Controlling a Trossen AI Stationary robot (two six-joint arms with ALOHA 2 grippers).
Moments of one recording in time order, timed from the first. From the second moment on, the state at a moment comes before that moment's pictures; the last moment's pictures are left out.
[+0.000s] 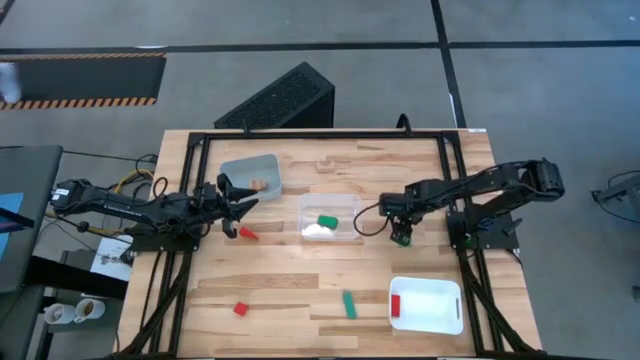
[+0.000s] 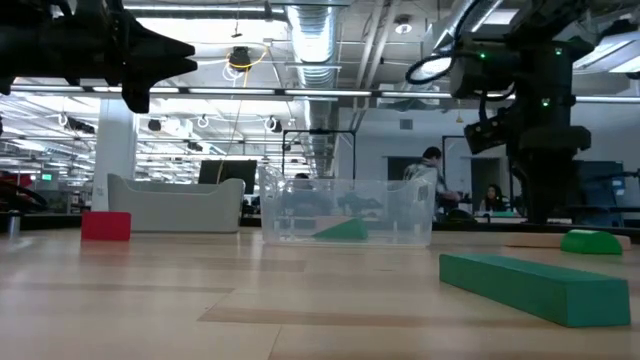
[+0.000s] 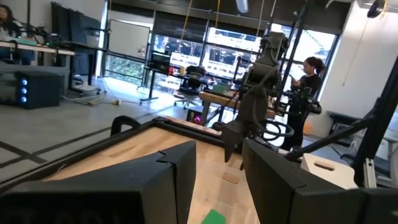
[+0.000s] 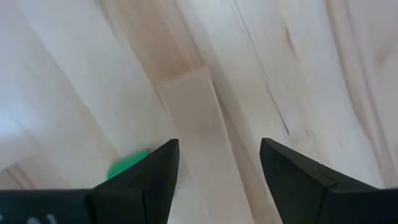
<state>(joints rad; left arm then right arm) -0.12 0.51 0.05 0.62 -0.40 -0.18 -0.06 1.38 0.72 -0.80 0.05 0.38</state>
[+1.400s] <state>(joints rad) -0.12 0.51 0.05 0.64 -0.28 -0.32 -0.04 1.28 0.97 -0.62 0.19 0.37</state>
